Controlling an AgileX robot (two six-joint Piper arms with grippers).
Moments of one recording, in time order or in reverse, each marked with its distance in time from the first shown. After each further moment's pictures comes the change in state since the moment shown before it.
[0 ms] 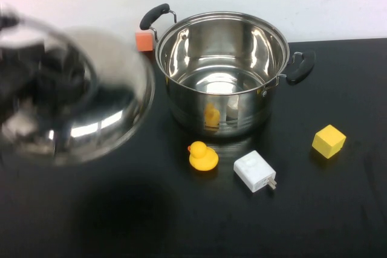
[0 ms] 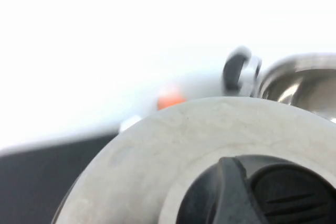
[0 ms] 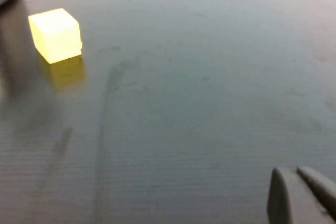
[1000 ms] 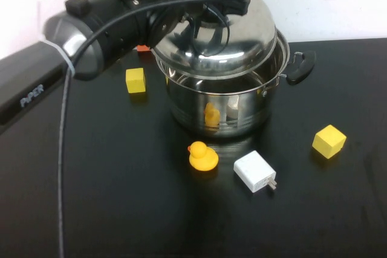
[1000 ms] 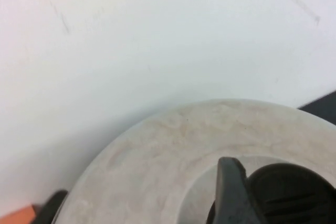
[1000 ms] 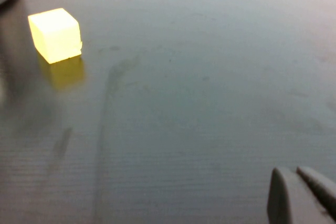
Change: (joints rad) right arm 0.000 0.000 0.000 0.000 0.000 0.000; left arm -0.297 0.799 -0.969 0.099 0.280 -0.033
